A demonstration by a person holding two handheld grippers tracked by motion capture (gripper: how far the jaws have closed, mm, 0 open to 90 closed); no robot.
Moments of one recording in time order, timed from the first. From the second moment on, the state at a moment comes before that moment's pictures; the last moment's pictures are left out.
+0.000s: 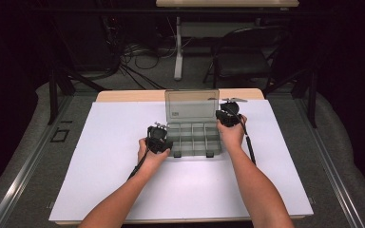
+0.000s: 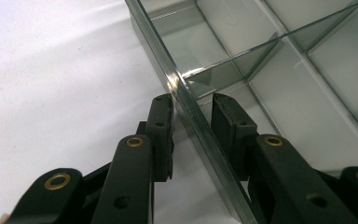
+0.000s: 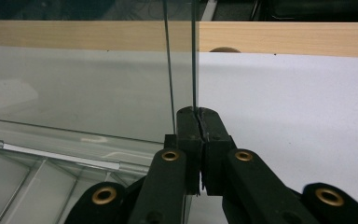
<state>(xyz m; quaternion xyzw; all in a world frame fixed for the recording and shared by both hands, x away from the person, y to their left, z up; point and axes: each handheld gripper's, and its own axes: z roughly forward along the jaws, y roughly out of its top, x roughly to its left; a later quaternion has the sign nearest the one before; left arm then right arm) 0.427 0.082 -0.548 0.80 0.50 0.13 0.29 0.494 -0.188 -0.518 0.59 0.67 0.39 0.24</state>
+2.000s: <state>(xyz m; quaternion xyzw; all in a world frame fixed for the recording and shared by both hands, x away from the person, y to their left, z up) 0.426 0.082 -0.548 0.80 0.51 0.12 0.29 0.520 -0.187 -0.539 0.62 0.66 0.38 0.22</state>
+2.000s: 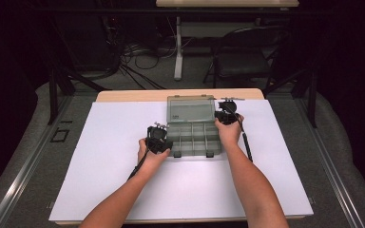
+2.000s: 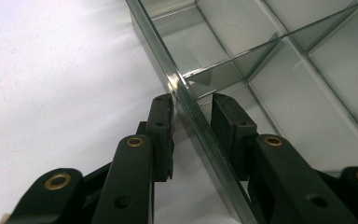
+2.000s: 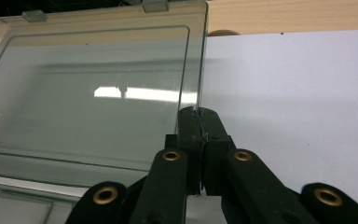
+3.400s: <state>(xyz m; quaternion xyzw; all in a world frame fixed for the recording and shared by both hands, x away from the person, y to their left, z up) 0.424 0.081 -0.549 0.80 0.51 0.13 0.29 0.510 -0.188 -0.525 0.59 0.67 0.38 0.23</state>
